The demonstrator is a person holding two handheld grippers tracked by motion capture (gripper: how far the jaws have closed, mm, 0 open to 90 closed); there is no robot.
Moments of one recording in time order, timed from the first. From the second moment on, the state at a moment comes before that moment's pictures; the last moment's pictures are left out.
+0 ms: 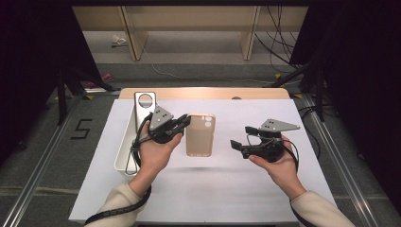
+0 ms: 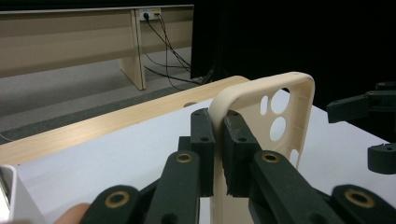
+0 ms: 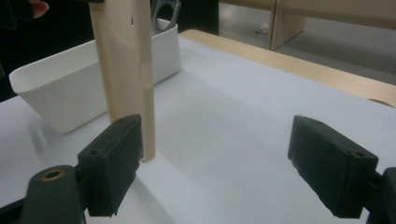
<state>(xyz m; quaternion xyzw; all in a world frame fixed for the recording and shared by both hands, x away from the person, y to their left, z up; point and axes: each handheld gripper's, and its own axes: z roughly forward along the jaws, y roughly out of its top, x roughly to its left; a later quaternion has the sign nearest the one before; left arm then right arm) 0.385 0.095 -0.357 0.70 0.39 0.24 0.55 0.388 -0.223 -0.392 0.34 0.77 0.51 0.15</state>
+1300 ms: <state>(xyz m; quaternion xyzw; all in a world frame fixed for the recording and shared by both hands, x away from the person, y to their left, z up) 0.385 0.116 -0.342 0.69 0.39 0.26 0.55 0.380 -0.261 -0.398 0.37 0.76 0.51 0.17</state>
